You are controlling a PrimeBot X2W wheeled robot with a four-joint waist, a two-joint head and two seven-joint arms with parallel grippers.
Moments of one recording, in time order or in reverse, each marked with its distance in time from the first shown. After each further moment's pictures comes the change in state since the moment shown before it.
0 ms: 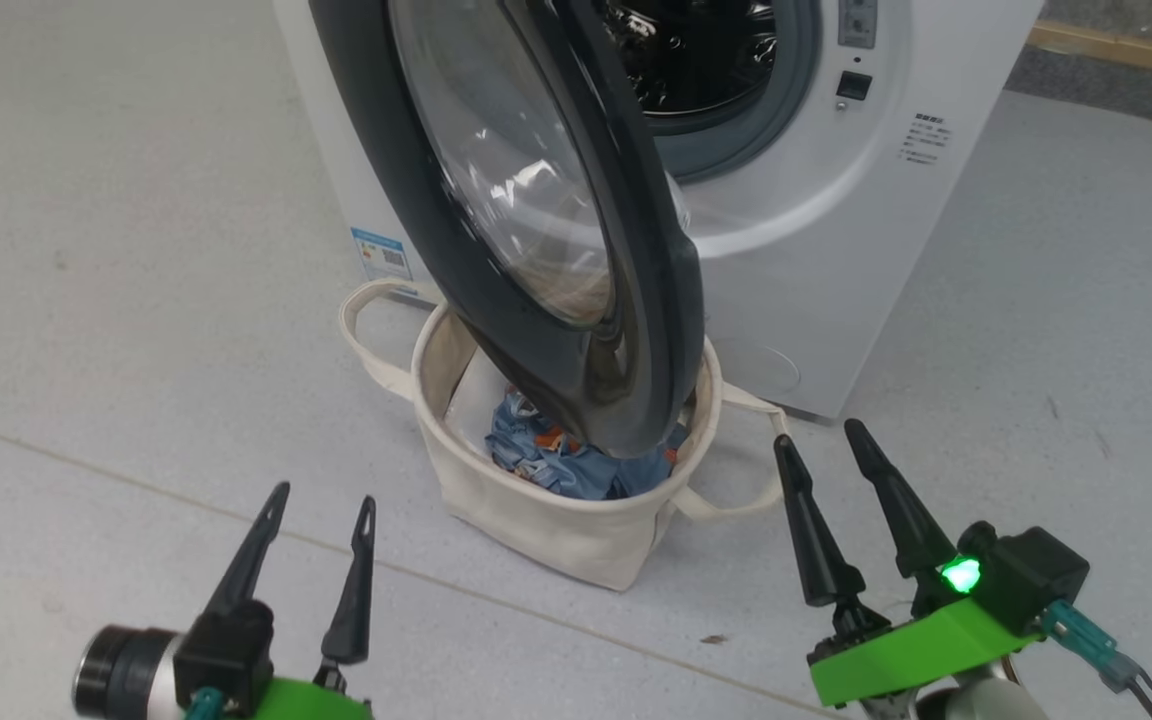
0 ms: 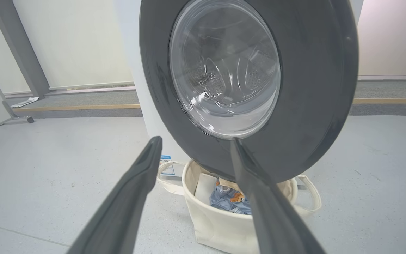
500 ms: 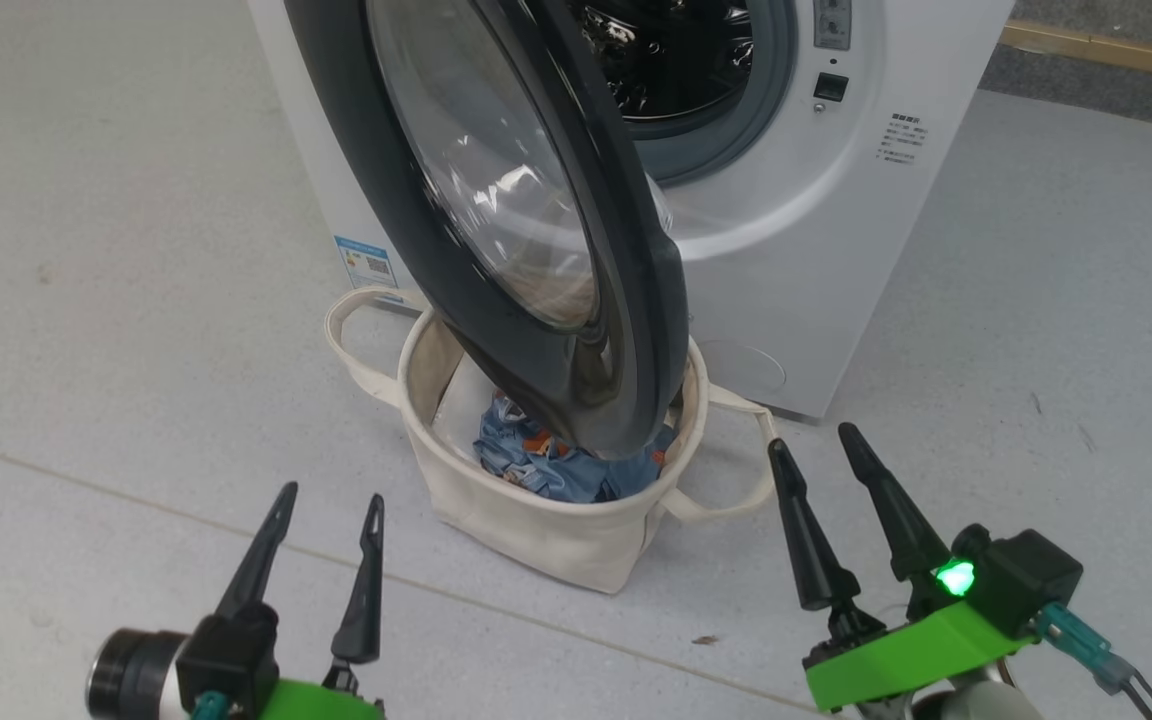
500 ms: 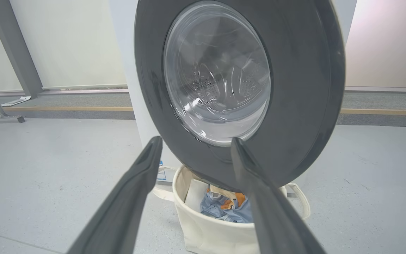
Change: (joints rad) left arm 0.025 -0.080 0.077 -0.005 0.052 -0.064 0.000; right arm 0.002 0.000 0.009 0.002 0.000 0.000 0.000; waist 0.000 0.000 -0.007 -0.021
